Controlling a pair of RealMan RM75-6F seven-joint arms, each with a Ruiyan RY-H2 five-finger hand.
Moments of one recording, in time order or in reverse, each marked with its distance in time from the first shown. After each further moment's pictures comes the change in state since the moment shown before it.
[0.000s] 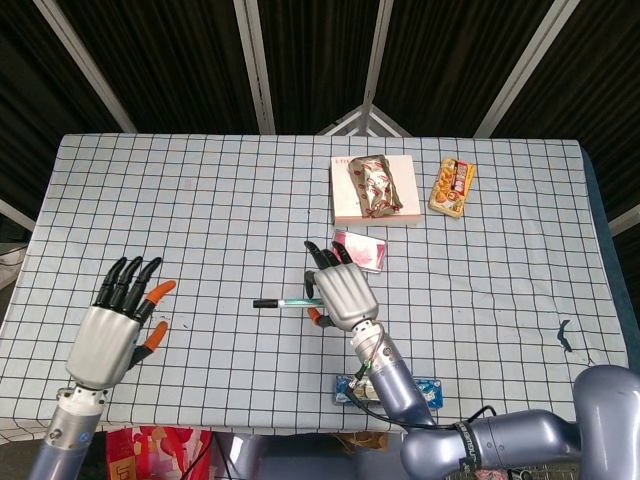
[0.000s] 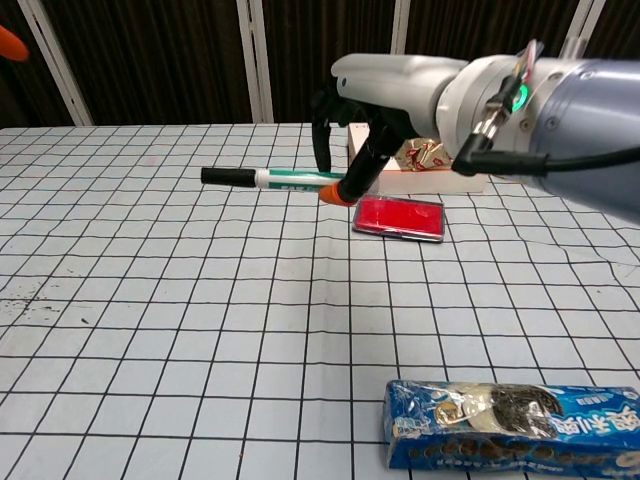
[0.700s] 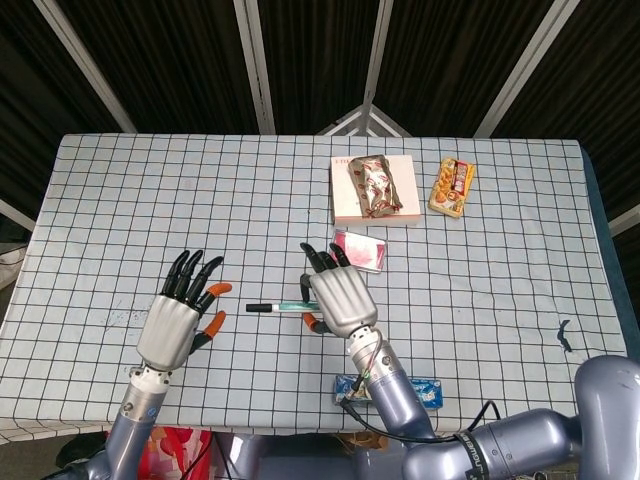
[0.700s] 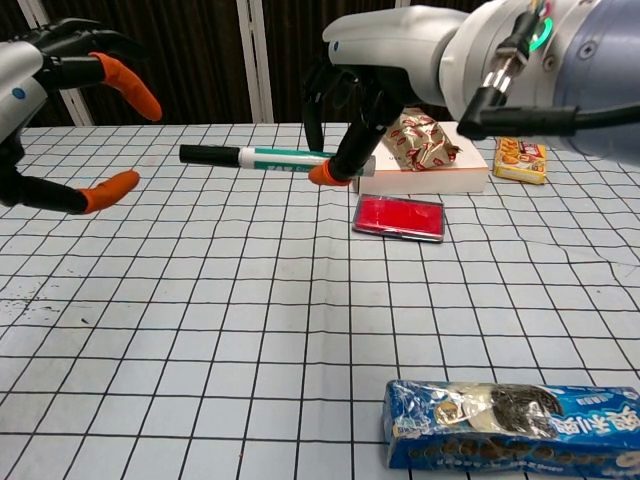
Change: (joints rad) left arm -0.128 -0.339 -0.057 0.287 0.000 -0.003 -0.099; right arm 0.064 0.036 0.020 -0.128 0.093 0.106 -0.035
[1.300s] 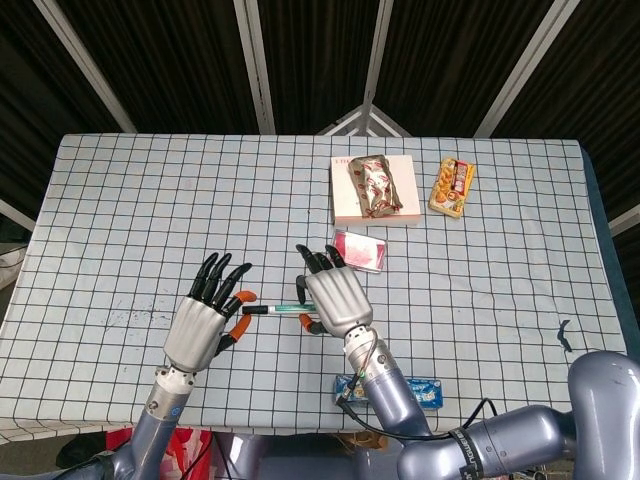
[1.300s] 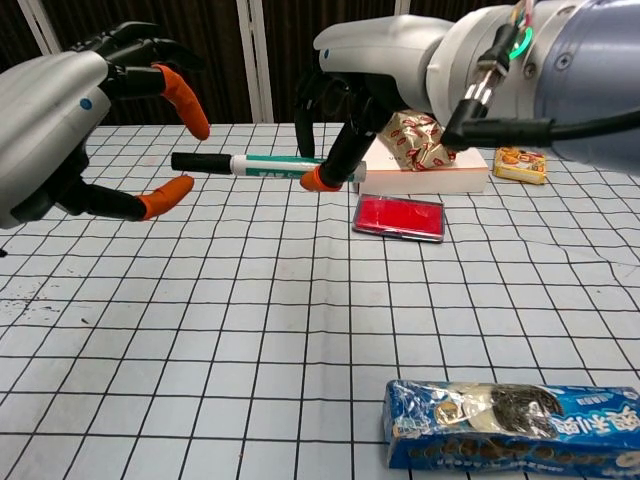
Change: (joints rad) left arm -0.059 -0.104 0.008 0.073 0.019 0.008 -0.002; right arm 0.031 -0.004 -0.009 0.021 0.024 -0.007 0.035
